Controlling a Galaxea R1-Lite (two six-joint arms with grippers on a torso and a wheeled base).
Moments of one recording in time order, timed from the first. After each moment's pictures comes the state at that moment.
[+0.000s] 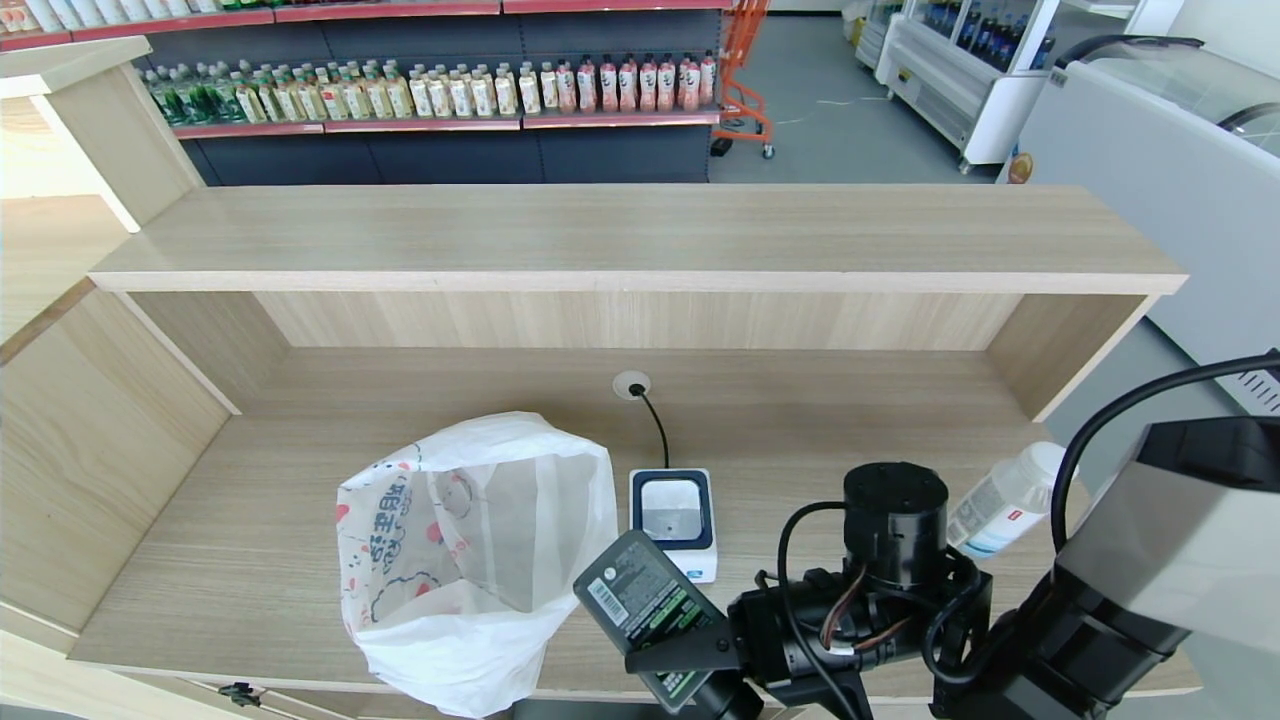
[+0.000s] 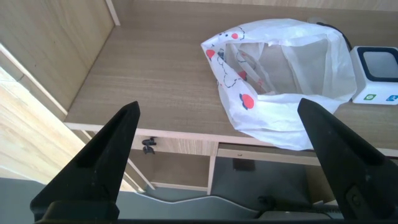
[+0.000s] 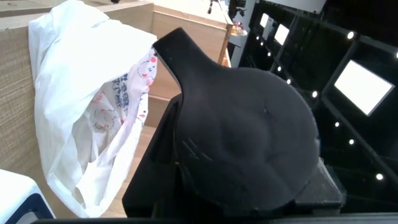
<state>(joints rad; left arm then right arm) 0.00 0.00 0.00 0.00 0.05 -0.01 0.69 2.08 -0.58 -1.29 0.99 -2.32</state>
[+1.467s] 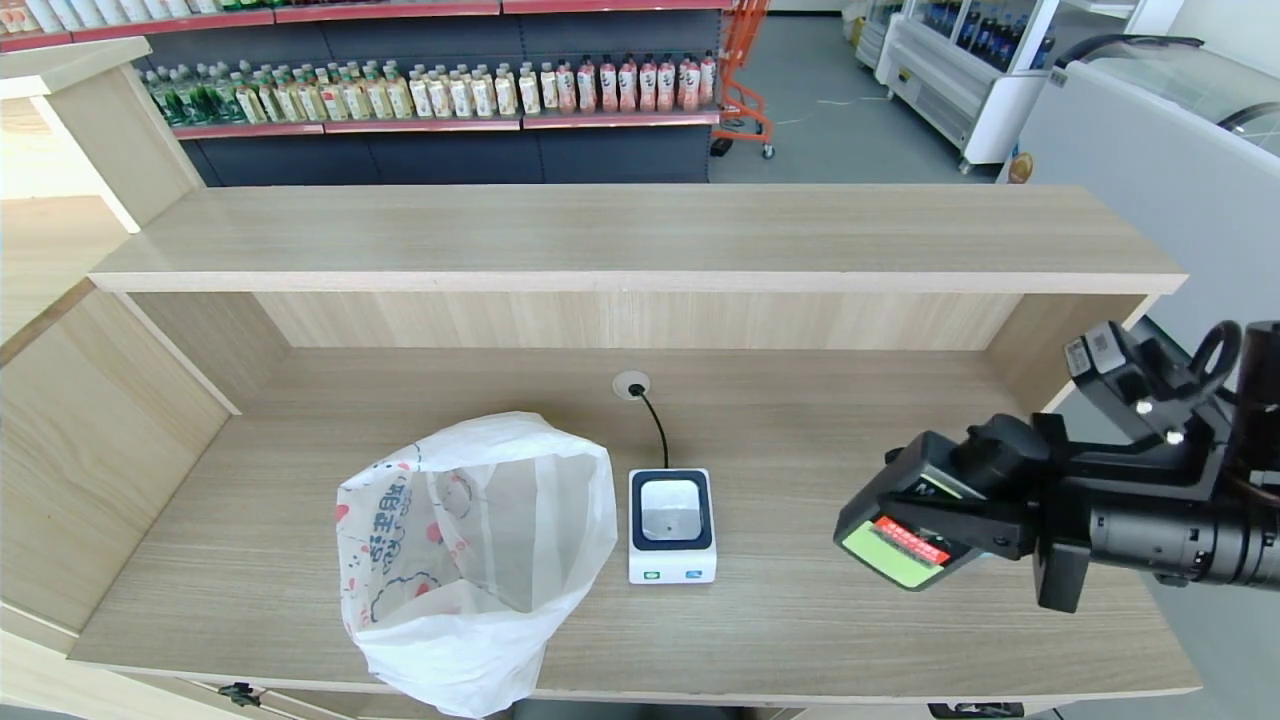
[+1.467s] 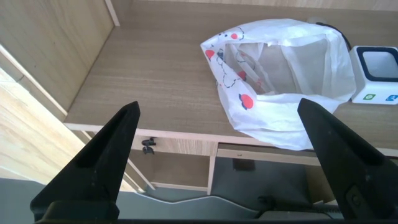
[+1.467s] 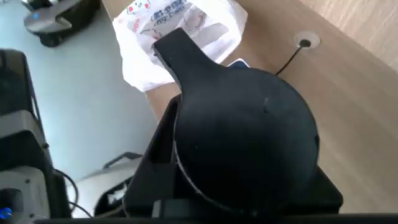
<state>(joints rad) 0.00 0.00 0.00 0.00 0.05 -0.01 0.31 1.38 -0.57 -0.54 0.70 -0.27</state>
